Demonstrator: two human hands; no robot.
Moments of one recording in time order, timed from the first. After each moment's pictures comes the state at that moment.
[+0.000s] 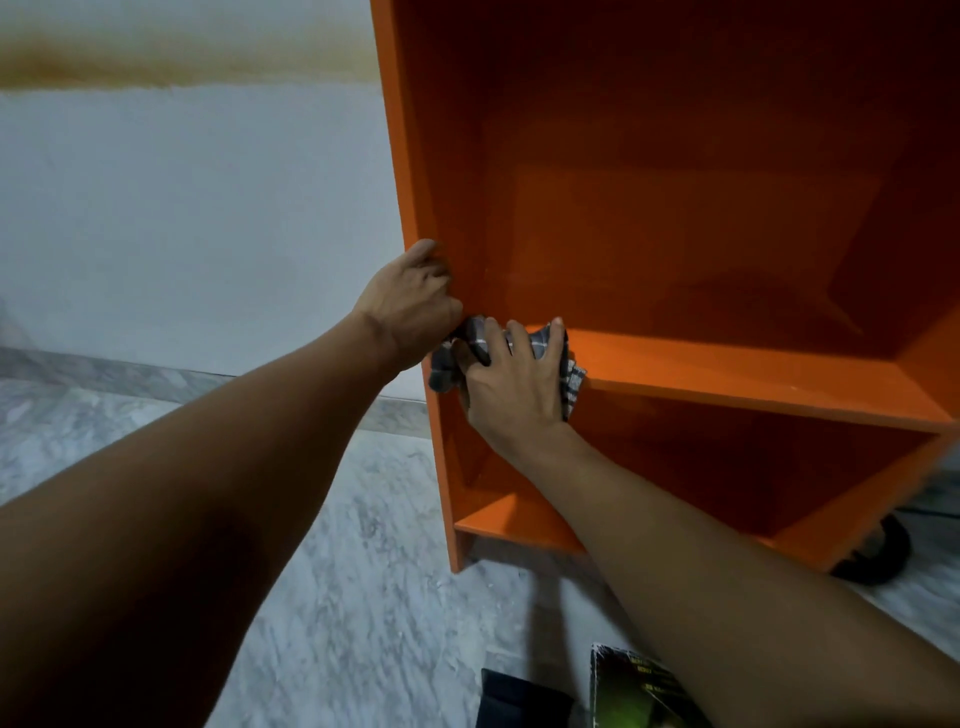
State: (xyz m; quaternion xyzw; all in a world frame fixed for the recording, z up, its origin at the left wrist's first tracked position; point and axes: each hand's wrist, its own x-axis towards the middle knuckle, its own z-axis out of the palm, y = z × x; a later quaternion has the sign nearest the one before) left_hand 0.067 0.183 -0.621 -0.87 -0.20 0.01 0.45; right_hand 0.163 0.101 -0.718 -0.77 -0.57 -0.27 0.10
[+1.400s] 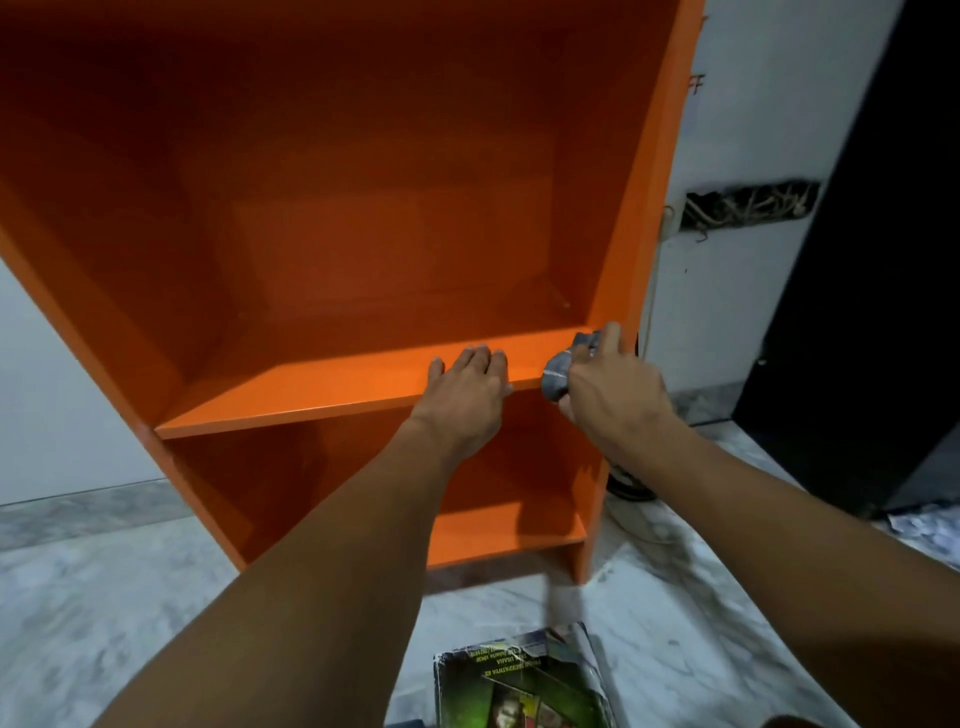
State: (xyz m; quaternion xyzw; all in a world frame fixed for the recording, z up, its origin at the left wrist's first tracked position) left_hand 0.276 0.001 -0.698 -0.99 -0.13 -0.06 0.01; right_hand 0.349 -0.145 -0.686 -0.94 -0.29 -0.19 -0.05
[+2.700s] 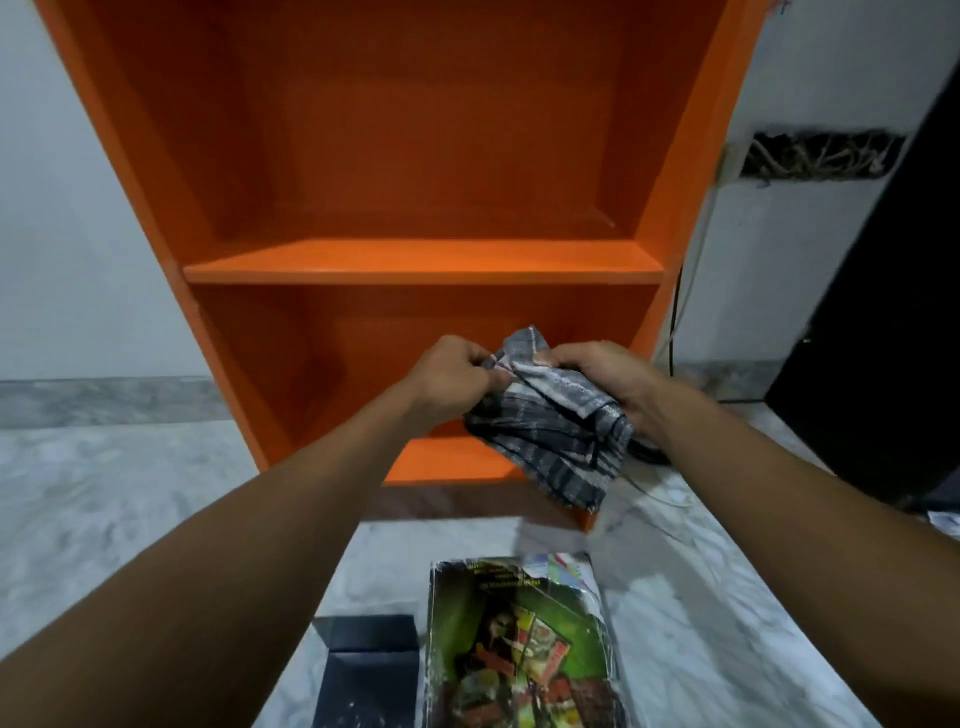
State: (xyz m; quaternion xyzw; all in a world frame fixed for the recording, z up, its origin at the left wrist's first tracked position) left_hand 0.198 -0.012 -0.762 -0.84 -0.25 -0.09 -0.47; right_hand 0.316 -0.148 -0.756 -0.67 -0.19 0.42 0.58
